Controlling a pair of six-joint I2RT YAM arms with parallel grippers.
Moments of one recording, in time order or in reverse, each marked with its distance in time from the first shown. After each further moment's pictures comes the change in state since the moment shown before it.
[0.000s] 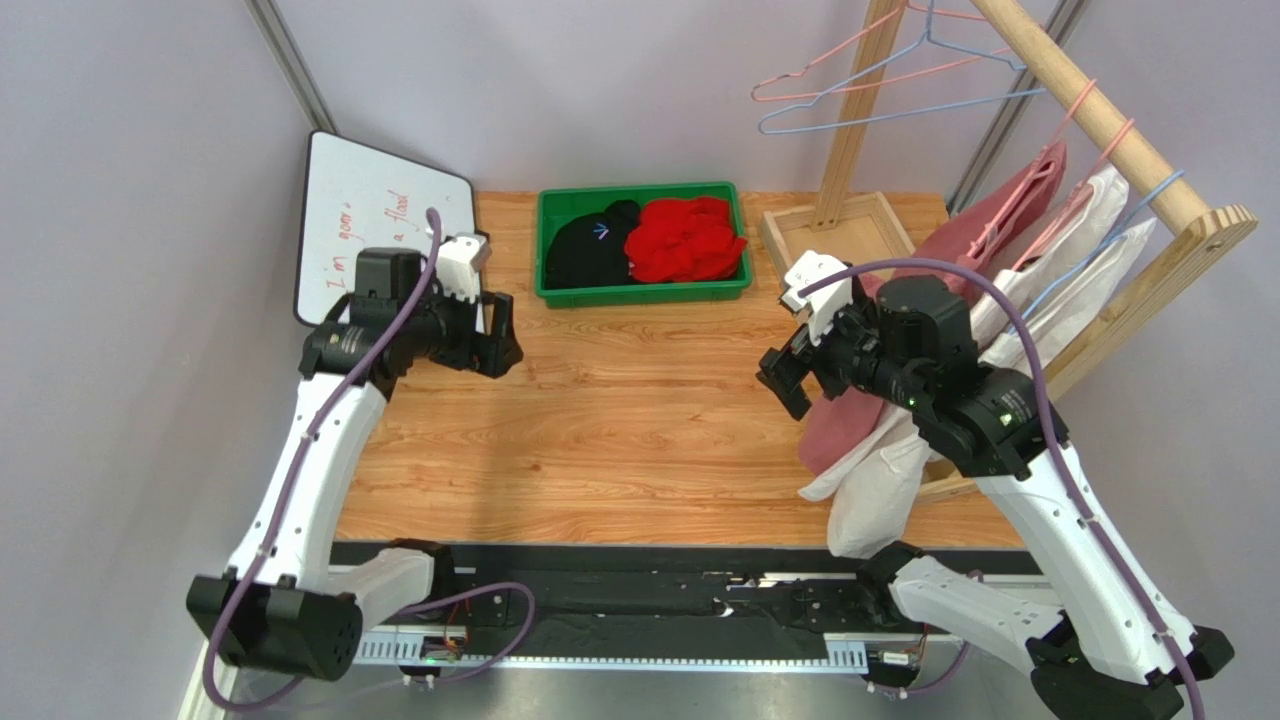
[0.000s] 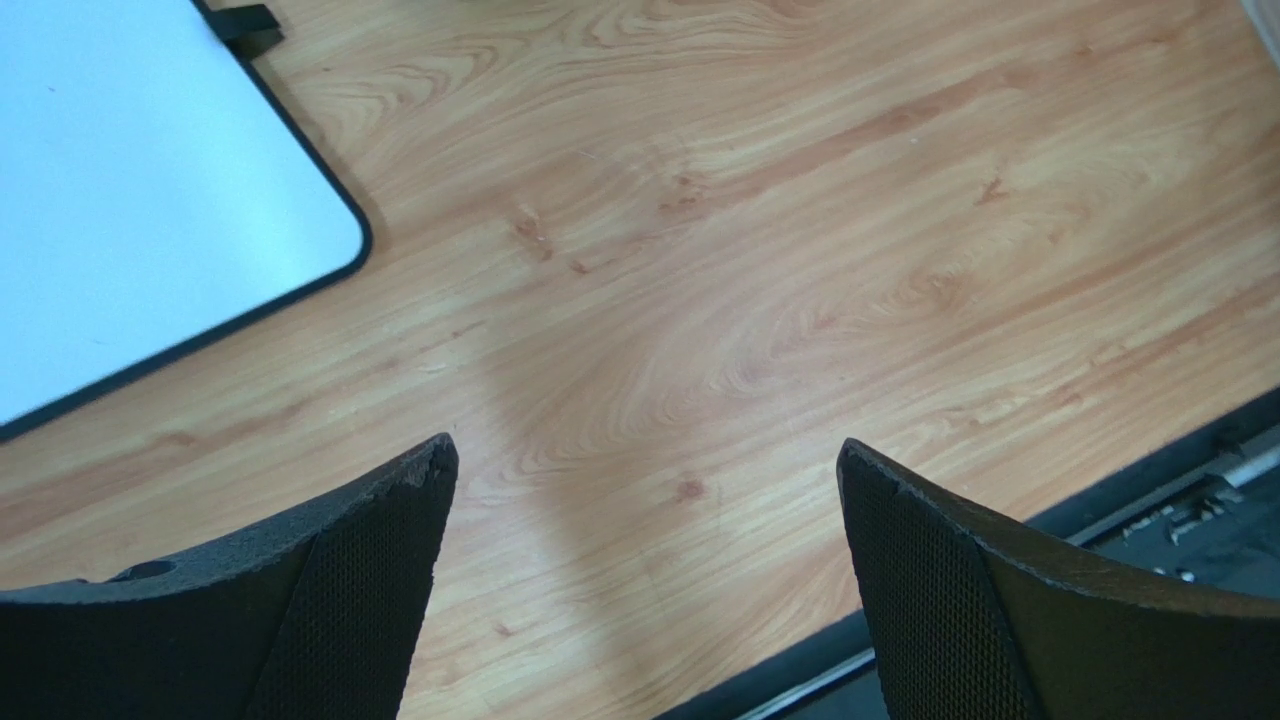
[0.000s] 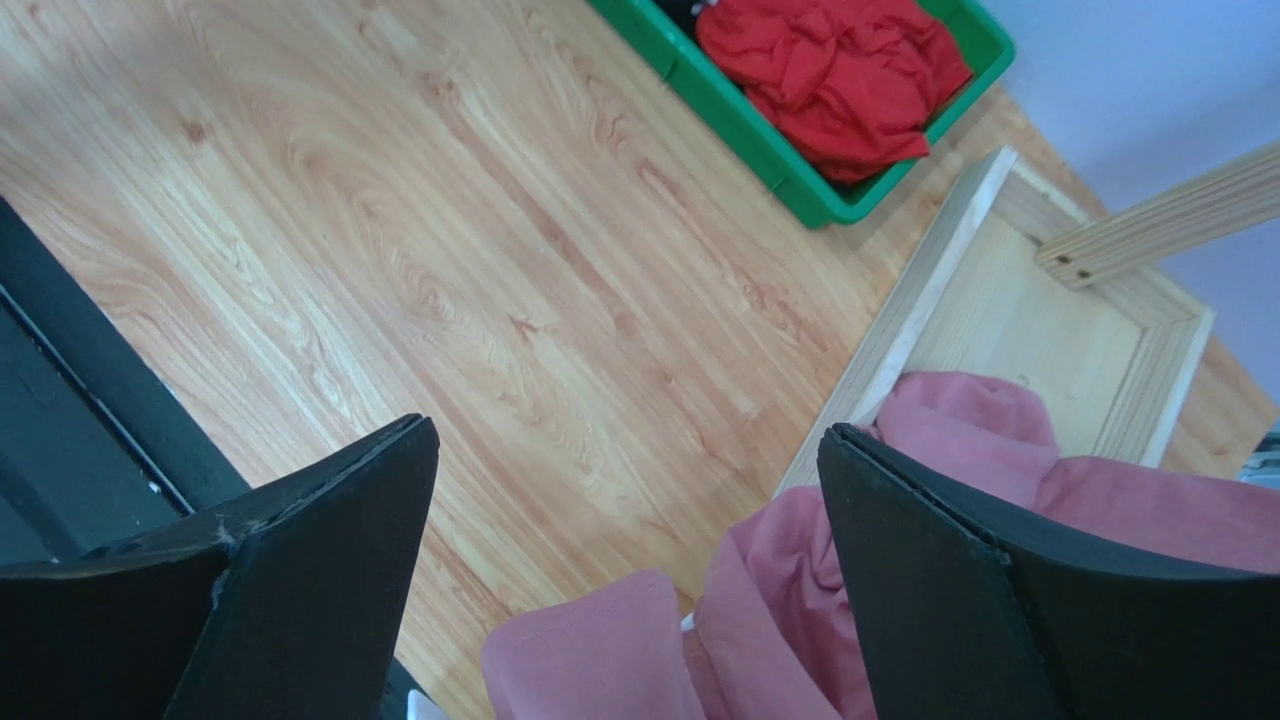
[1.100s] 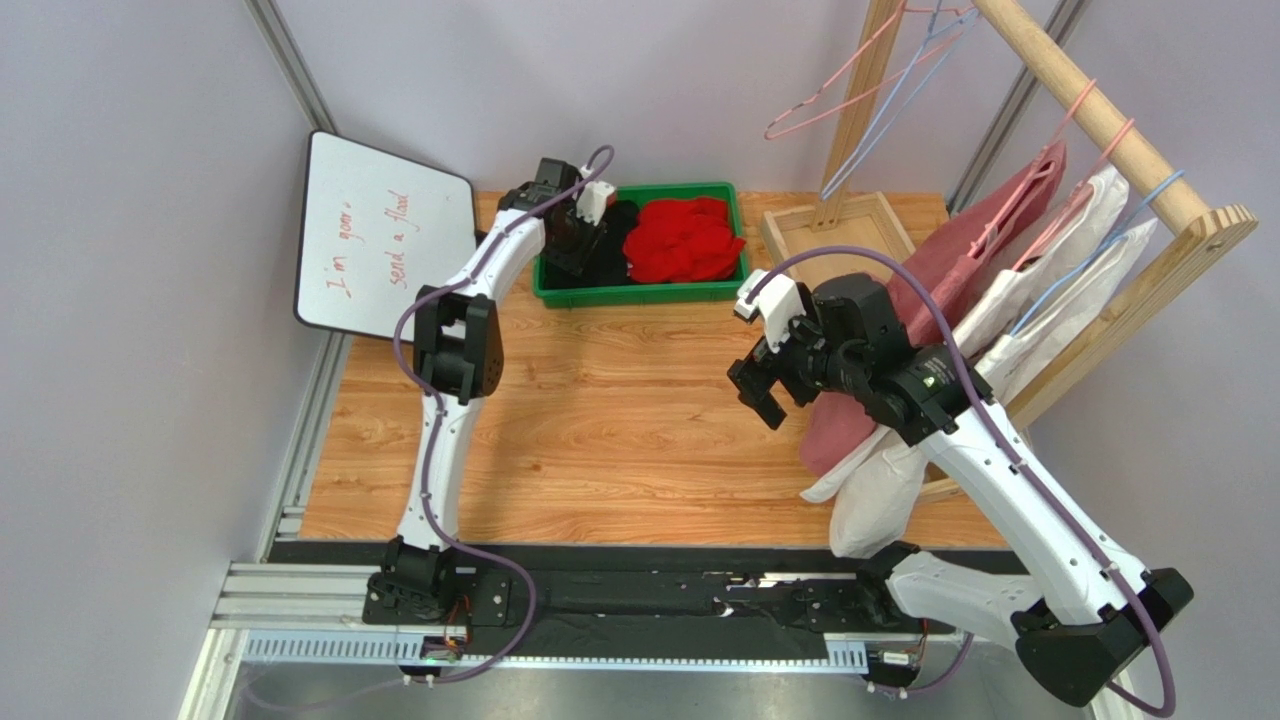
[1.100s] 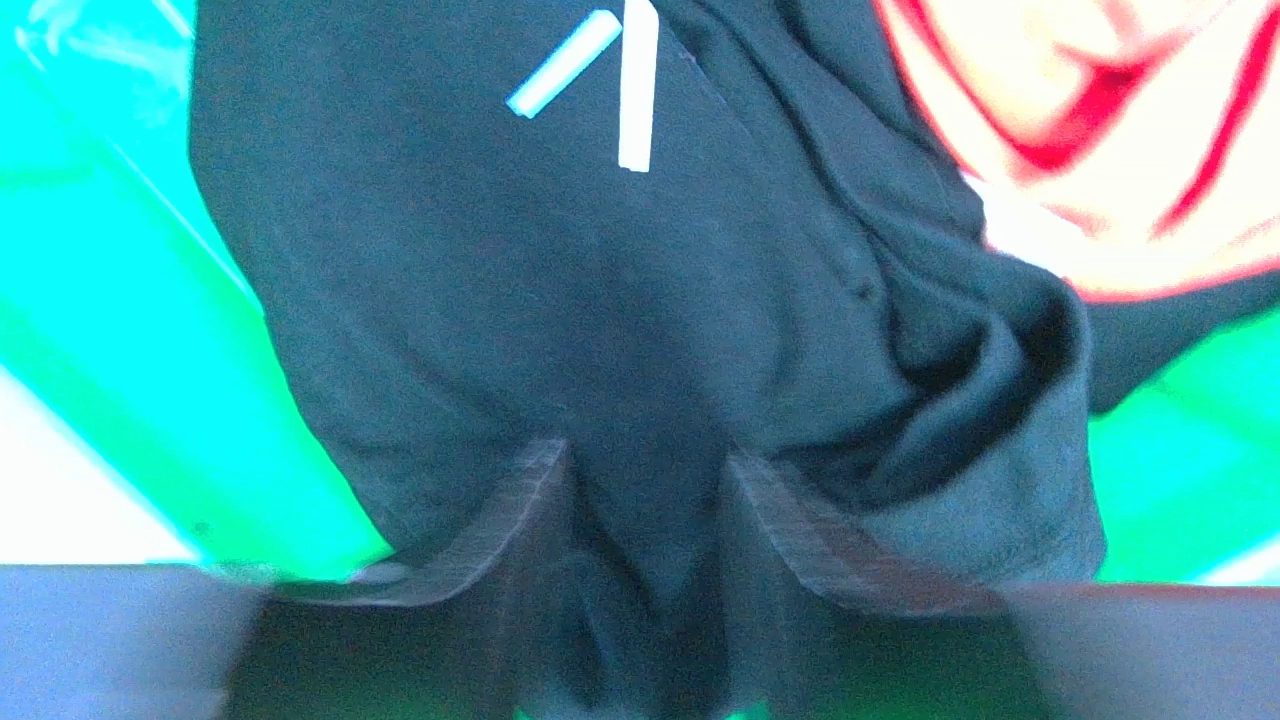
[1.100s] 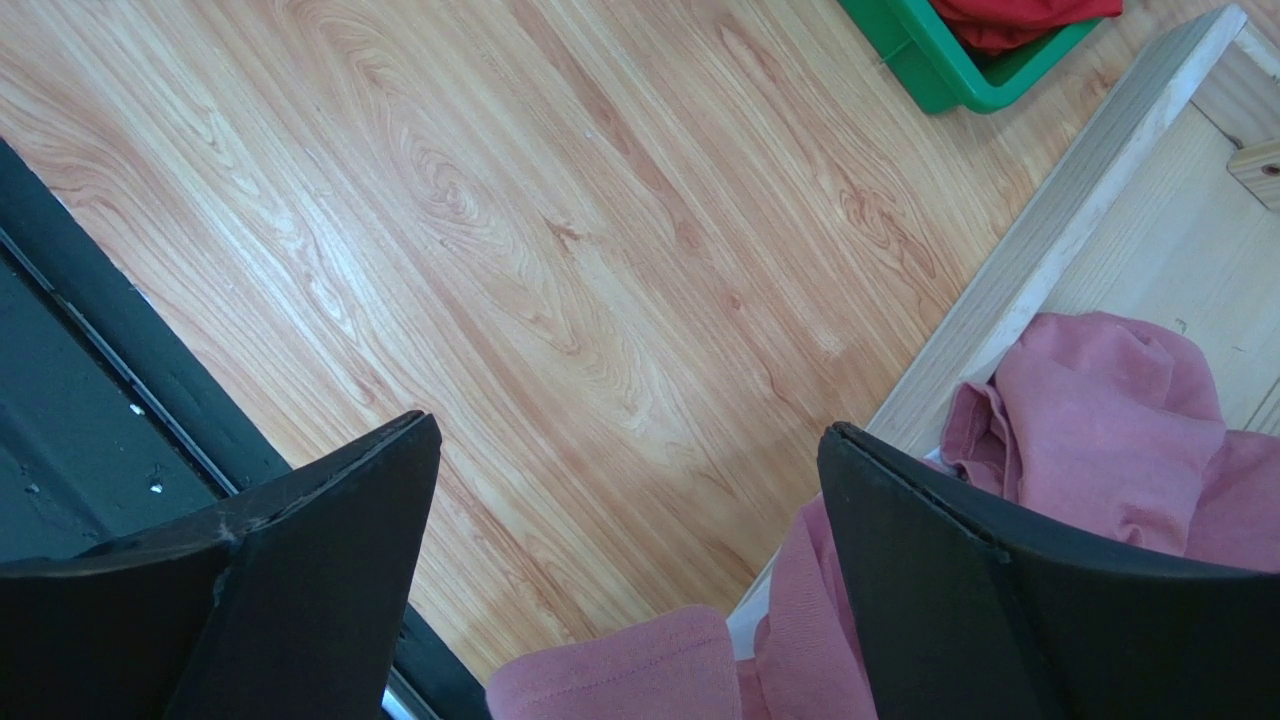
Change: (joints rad) left arm -0.153 1.440 1.159 0.046 -0.183 0.161; right arm 0.000 0.117 -0.134 0.019 -0.025 -0.008
